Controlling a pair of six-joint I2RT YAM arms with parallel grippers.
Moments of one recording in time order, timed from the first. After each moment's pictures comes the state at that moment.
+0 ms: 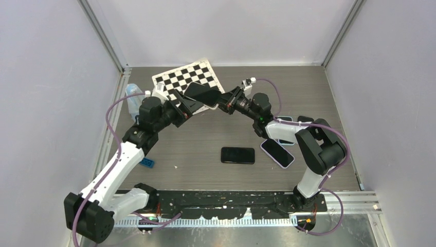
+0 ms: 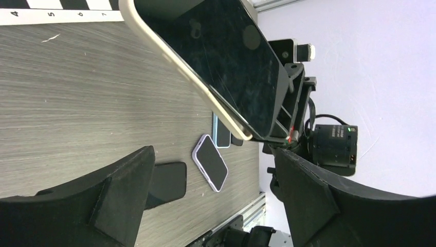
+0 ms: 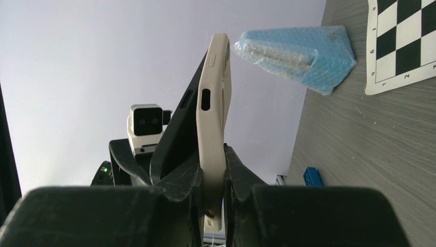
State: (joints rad) left arm -0.38 1.03 0.86 -0.14 0.22 -1.02; right arm 0.56 1.72 0.89 0.95 -0.43 1.51
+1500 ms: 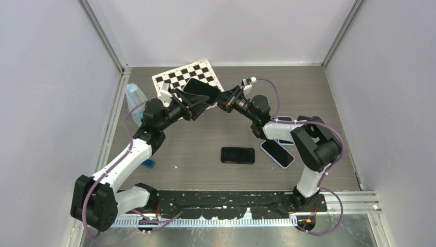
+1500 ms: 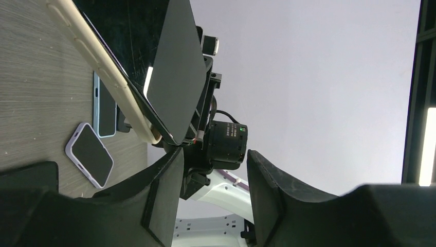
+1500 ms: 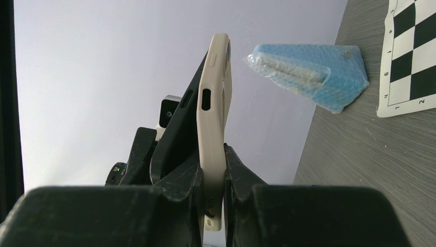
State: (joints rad) left arm -0.38 1.13 0.72 0.38 0.42 -1.52; right arm 0.58 1.77 0.89 1.08 -0.37 1.50
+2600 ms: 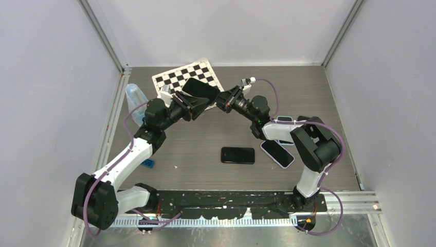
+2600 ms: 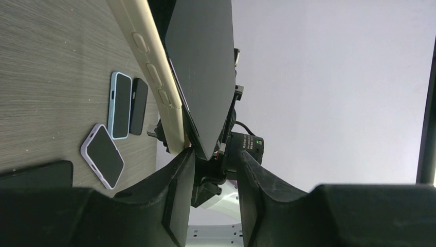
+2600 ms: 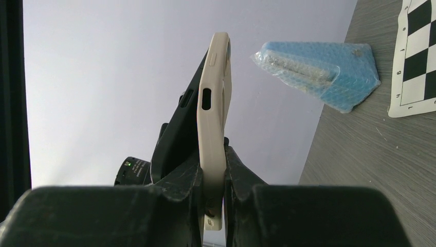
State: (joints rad) left arm -0.38 1.14 0.72 0.34 0.38 -1.50; right arm 0.59 1.77 0.89 1.11 -0.37 1.52
